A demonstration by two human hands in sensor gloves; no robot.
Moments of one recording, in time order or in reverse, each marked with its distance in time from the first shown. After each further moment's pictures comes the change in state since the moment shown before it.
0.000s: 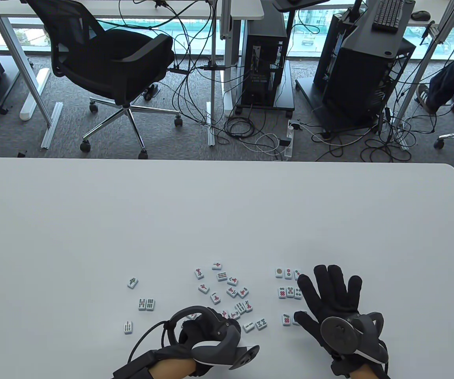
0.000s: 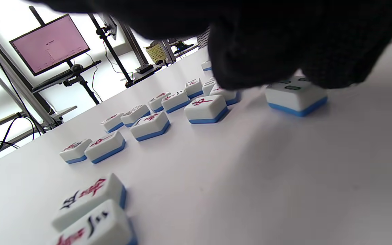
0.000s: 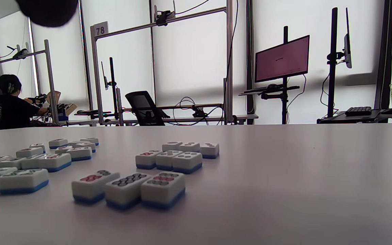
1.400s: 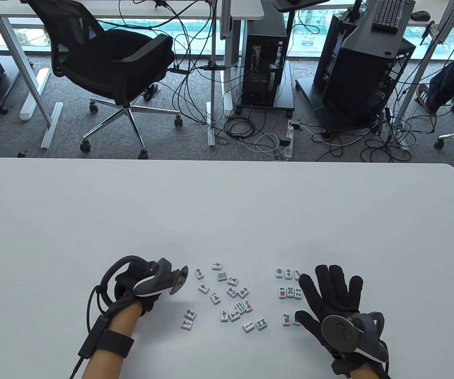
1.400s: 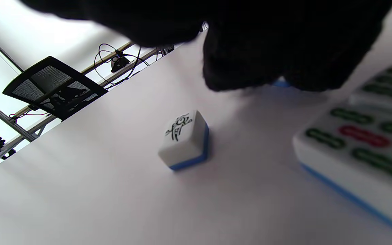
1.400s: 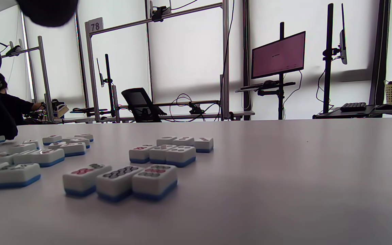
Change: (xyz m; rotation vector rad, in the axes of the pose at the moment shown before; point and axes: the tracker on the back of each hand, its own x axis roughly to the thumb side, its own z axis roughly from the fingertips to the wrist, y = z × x) left_hand -0.173 -0.091 0.017 -0.342 0.436 0.025; right_hand -0.004 0.002 -0.001 0.014 0.018 -0.005
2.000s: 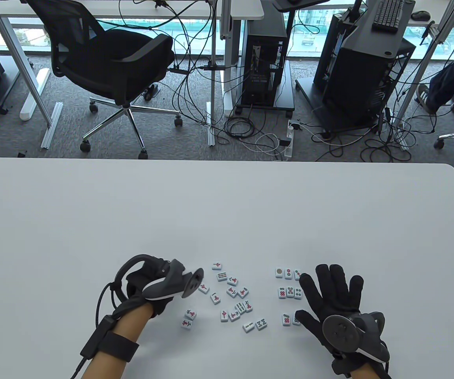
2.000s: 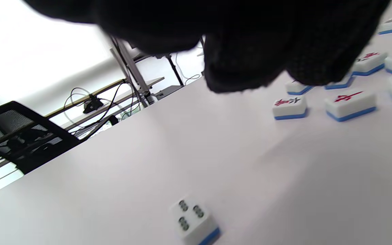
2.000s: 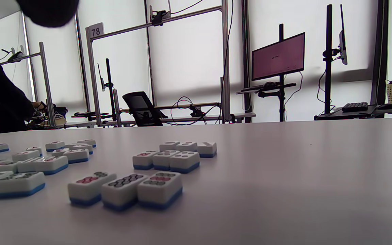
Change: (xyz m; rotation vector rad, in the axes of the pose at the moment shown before) left_hand 0.040 0.071 0.029 0.271 -0.172 0.026; right_hand -0.001 -0.001 0.000 -0.013 -0.003 -0.016
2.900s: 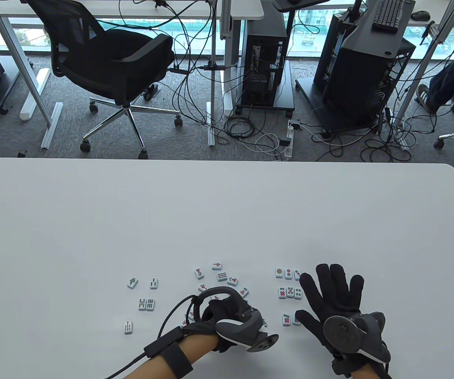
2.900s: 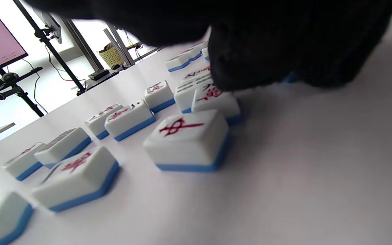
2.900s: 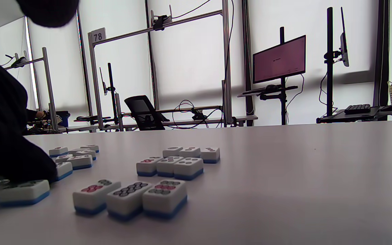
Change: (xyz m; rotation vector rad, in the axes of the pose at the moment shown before) left_hand 0.147 0.018 -0.021 0.079 -0.451 -0.040; right_hand 0.000 -0.001 0.001 -0.015 -0.007 -0.010
